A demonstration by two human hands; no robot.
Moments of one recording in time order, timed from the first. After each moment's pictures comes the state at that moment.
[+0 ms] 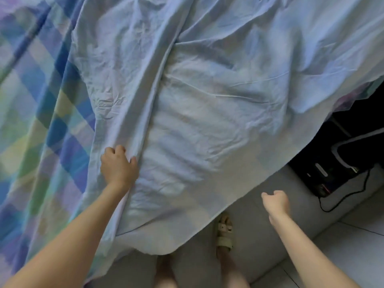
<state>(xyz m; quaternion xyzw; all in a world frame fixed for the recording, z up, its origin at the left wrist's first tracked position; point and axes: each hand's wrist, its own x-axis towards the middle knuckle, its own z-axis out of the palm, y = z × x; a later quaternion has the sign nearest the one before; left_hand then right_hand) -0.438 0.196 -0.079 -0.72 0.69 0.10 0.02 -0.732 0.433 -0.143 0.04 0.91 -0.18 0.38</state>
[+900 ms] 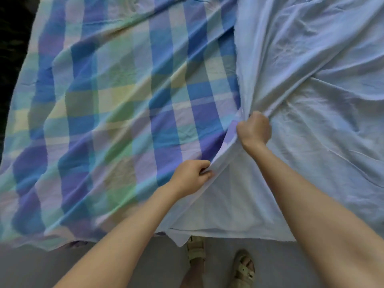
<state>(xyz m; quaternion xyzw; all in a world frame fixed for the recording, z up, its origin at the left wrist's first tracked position) -0.343 0.195 -0.079 -0.58 0.70 0.40 -0.08 -0.506 0.091 -0.054 -0.49 0.84 -0.12 0.20</state>
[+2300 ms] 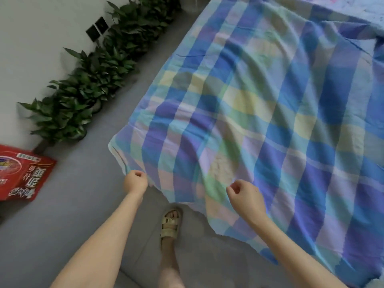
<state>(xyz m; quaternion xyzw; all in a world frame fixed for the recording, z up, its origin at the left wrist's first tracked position) -0.055 0.432 -0.103 -0.94 0.02 0.22 -0.27 -0.315 0.308 -0.049 -0.72 0.58 0.04 0.39</state>
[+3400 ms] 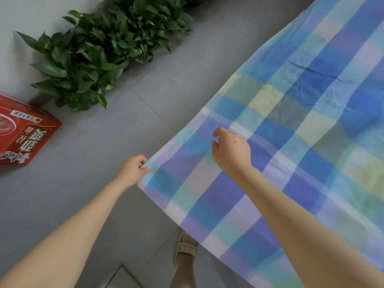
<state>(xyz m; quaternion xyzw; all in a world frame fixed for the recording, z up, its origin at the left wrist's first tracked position) 0.271 0.489 -0.195 -0.88 0.17 0.40 -0.18 0.127 0.269 -0.109 -0.89 0.38 0.11 0.23</state>
